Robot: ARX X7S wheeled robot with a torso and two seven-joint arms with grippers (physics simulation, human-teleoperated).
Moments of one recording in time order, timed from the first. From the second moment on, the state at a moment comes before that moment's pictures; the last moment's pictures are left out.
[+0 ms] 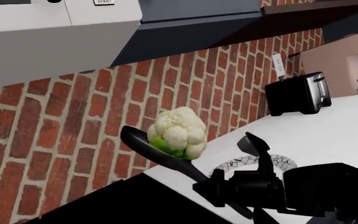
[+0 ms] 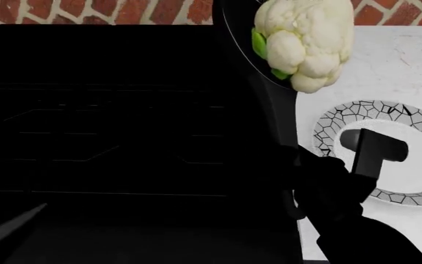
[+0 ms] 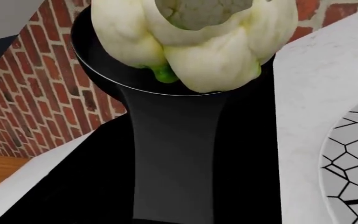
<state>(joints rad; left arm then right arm) -1.57 -0.81 2.19 1.05 -0.69 0.06 -1.40 0.73 0.37 -0.23 0.43 0.99 0.41 -0.17</state>
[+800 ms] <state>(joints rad) -1.78 -0.64 2.48 1.05 -0.64 0.19 -1.57 0.75 0.32 -0.17 0.54 1.09 0.36 -0.30</state>
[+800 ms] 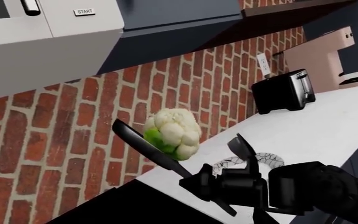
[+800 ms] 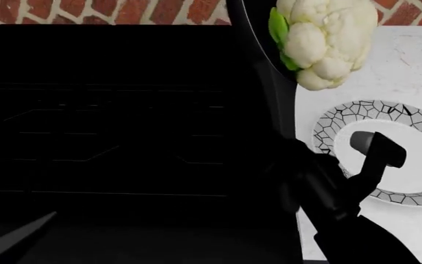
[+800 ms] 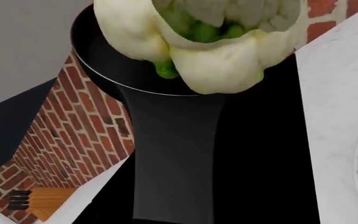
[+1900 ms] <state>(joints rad) -1.75 -0.56 2.48 1.05 -0.58 0.21 -1.57 0.95 0.57 -0.57 -0.38 0.84 0.82 0.20</state>
